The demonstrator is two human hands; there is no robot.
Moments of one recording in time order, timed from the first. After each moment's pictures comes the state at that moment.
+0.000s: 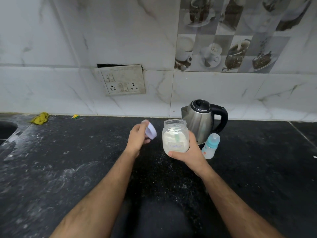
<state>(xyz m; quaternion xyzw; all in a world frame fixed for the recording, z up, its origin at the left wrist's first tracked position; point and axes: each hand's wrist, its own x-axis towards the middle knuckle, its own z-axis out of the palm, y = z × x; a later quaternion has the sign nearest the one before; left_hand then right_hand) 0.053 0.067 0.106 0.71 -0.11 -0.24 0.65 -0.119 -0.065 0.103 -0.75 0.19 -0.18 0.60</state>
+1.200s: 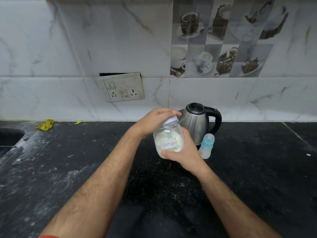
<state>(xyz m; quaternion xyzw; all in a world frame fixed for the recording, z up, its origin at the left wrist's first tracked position) -0.005 0.057 0.235 0.71 -0.42 -0.27 0.50 -0.141 -0.029 0.153 -0.77 0.15 -0.21 0.58</state>
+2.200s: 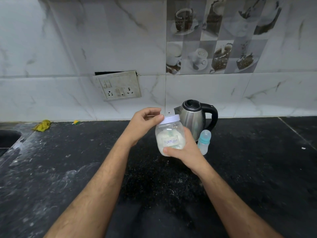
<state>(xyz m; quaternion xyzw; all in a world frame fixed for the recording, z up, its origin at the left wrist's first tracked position) 0.002 0.078 0.204 0.68 -0.36 -0.20 0.61 -0.151 -0.041 0.143 -0.75 0.16 -0.21 0.61</state>
